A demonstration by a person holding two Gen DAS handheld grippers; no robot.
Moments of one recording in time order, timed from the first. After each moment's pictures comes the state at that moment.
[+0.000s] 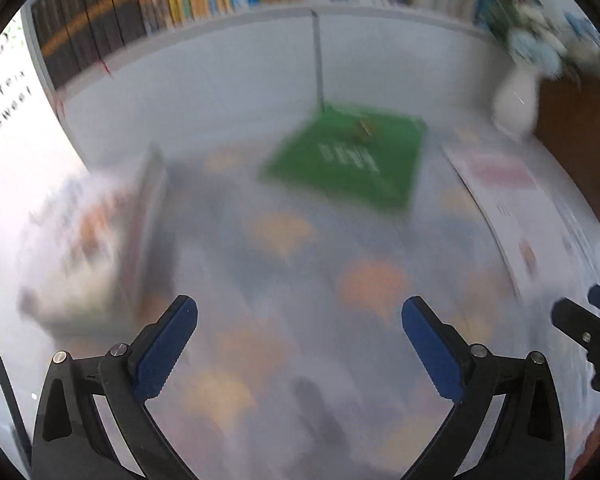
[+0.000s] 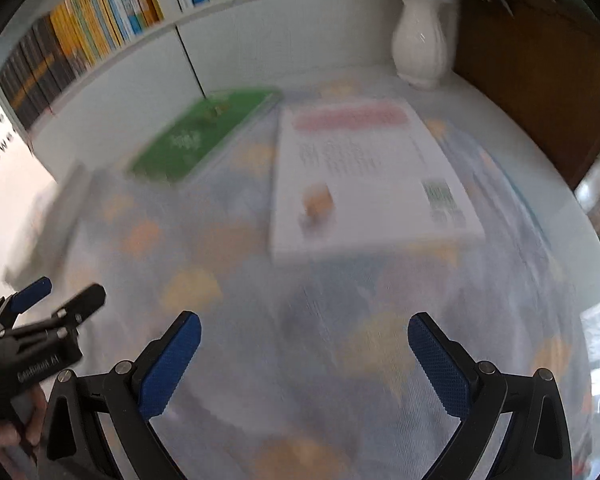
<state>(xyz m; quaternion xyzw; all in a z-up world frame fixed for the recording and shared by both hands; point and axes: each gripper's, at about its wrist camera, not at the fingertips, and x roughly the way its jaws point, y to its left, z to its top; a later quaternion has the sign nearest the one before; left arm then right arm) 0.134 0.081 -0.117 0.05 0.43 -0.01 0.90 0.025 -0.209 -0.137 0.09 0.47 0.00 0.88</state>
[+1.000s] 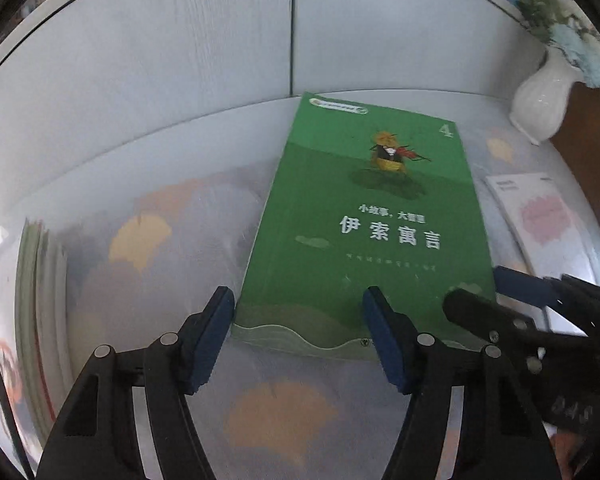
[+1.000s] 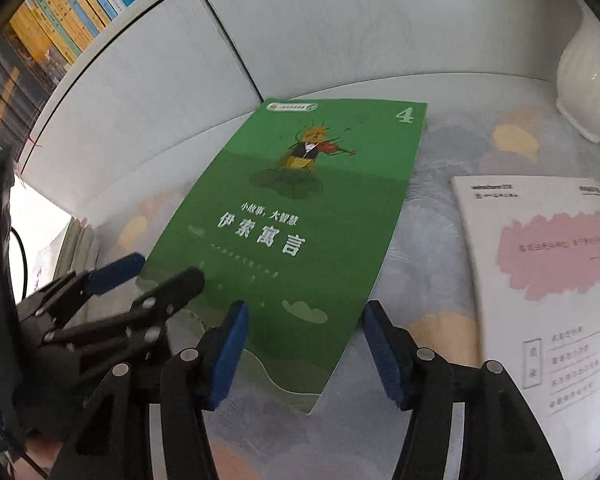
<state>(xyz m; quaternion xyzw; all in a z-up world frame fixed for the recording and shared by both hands) 0.270 0.075 -0.172 0.04 0.51 -0.12 0.85 0.214 -0.126 -0.171 0.11 0.52 0.09 0.84</state>
